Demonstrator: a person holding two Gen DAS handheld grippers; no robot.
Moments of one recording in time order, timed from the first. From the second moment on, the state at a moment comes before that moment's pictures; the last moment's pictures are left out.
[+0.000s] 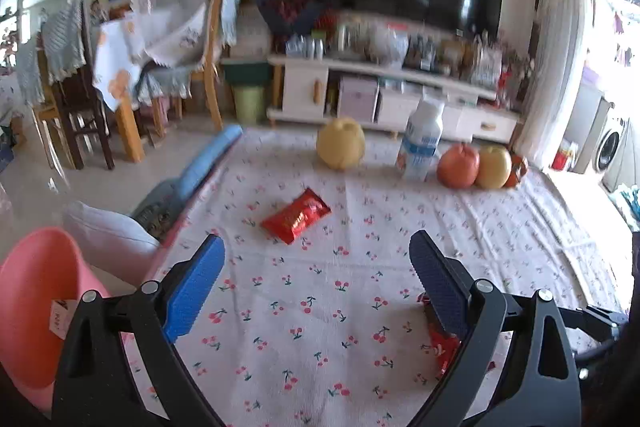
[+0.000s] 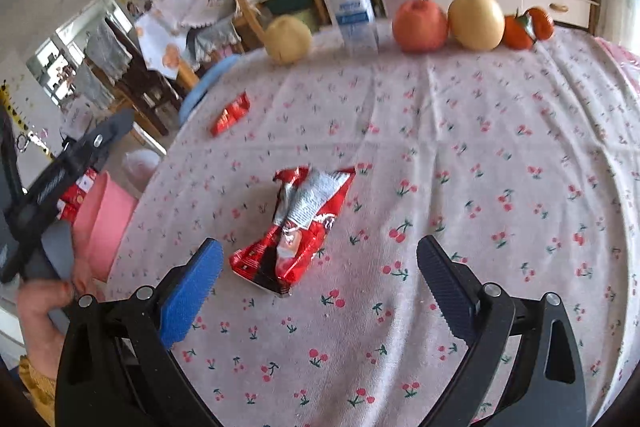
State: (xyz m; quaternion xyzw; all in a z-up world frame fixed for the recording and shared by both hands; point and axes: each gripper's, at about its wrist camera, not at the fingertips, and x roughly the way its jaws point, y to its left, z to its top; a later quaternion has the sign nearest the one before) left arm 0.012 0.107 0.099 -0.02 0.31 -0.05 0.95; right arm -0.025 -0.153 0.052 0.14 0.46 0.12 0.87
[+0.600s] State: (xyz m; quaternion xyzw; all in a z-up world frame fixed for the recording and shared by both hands) left arm 0.125 0.085 0.038 0.09 0.42 -0.07 0.90; right arm -0.014 -0.156 0.048 0.16 0.49 0.15 0.84
